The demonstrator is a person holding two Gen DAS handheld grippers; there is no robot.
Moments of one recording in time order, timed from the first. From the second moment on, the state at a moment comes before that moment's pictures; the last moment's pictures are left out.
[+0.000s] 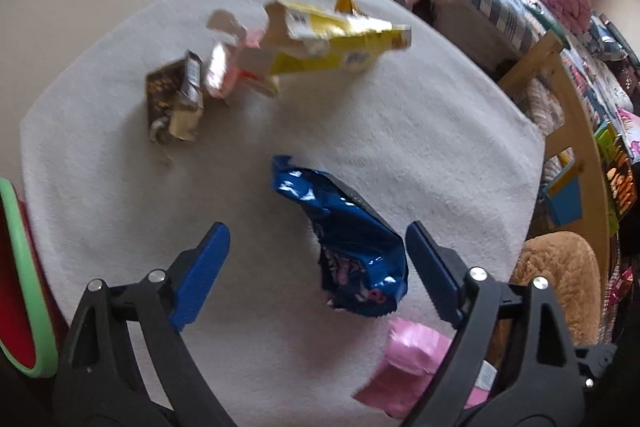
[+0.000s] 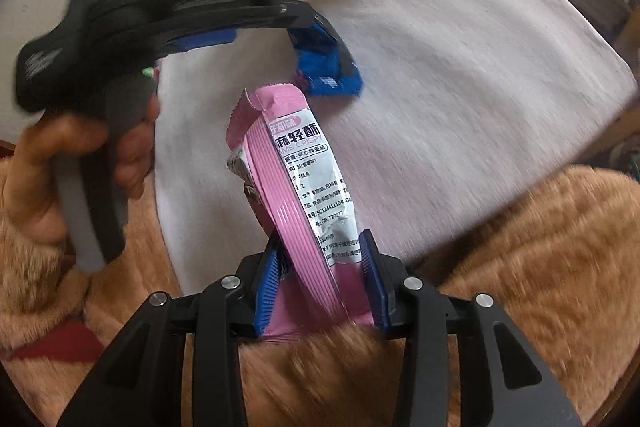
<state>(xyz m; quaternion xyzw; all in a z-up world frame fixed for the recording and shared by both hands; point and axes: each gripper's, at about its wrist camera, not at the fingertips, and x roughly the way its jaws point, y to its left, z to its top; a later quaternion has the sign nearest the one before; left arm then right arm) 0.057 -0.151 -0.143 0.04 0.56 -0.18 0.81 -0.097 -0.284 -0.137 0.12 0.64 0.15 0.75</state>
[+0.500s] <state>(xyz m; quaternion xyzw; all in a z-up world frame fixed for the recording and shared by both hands) 0.056 -0.142 -0.161 0.07 0.59 -0.20 0.78 -0.091 -0.275 -0.143 0.13 0.64 0.15 0.74</state>
